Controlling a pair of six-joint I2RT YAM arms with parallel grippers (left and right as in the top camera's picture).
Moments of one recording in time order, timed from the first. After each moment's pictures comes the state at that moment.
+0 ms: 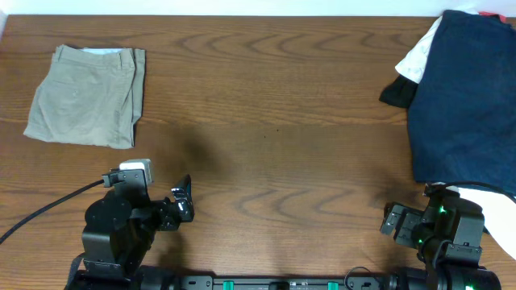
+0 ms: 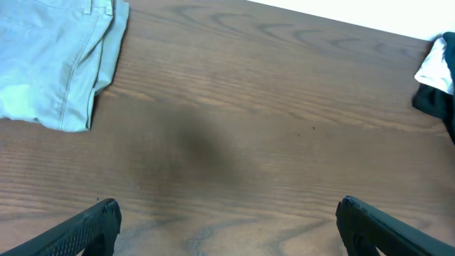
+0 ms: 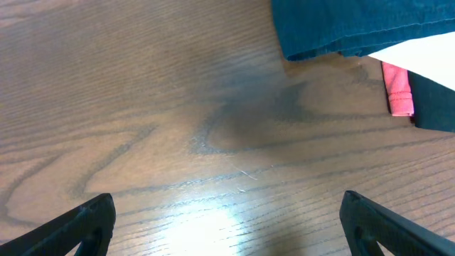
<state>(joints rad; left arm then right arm) -0.14 0.44 0.76 -0.89 0.05 -0.27 -0.13 0.46 0.59 -1.08 -0.03 0.20</state>
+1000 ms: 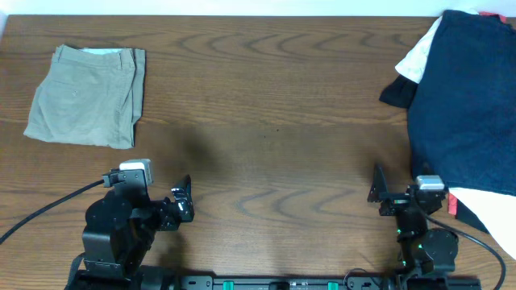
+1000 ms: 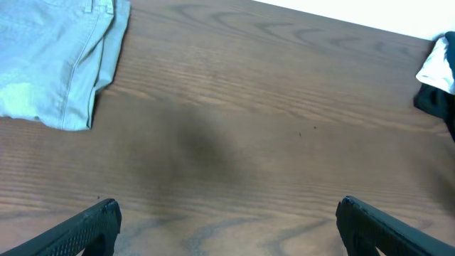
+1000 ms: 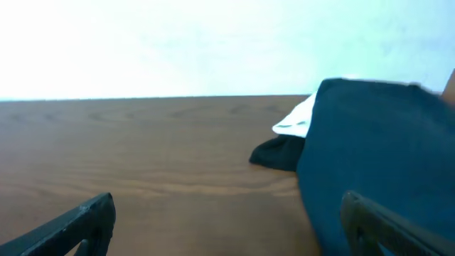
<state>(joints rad) -0.14 0.44 0.76 -0.90 0.05 -0.27 0.03 0.01 0.02 -0.08 0.00 0.01</state>
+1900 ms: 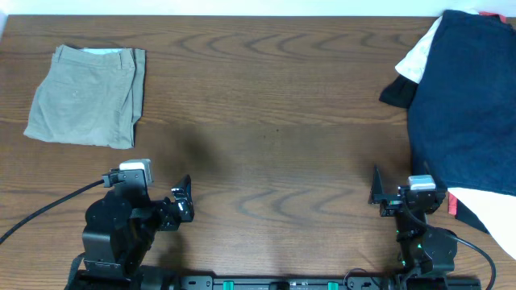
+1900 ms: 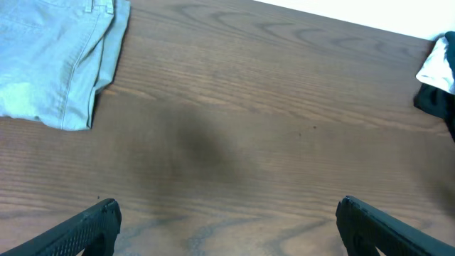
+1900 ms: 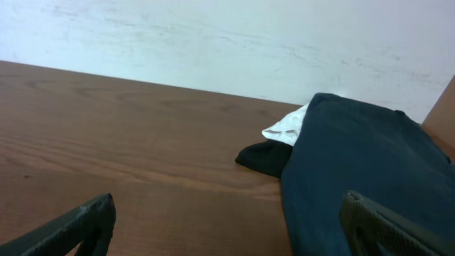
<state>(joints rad) -0.14 0.44 0.76 -0.90 0.05 -0.27 0.03 0.01 0.01 -0.08 0.00 -0.11</state>
